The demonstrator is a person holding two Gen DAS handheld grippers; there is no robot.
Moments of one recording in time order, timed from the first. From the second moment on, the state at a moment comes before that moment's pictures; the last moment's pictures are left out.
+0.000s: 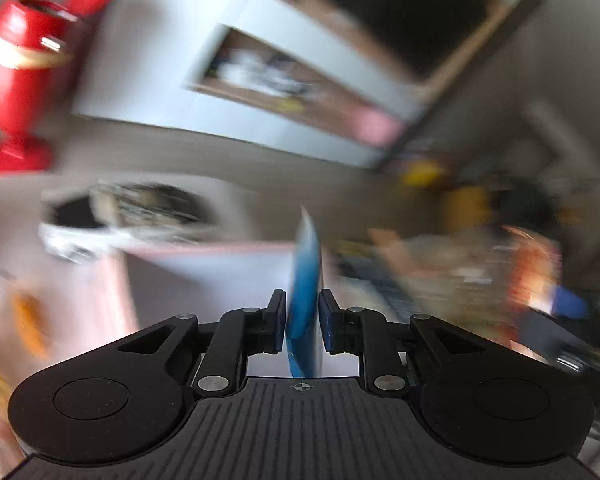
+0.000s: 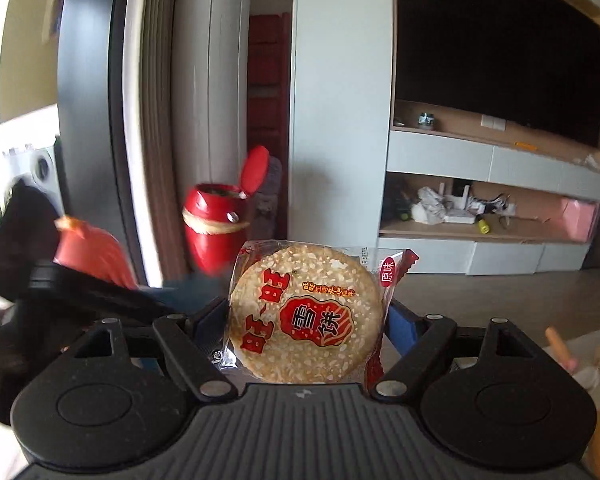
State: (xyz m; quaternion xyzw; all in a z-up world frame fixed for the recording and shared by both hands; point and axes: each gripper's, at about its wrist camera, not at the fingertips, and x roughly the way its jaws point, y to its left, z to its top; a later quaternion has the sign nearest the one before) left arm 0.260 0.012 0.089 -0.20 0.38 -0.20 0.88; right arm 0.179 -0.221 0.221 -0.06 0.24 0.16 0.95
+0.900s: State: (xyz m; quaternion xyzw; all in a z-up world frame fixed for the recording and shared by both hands) left arm 0.076 0.185 0.045 -0.24 0.29 -0.06 0.92; right arm 0.311 -0.142 0.099 0.07 0.50 0.19 0.84
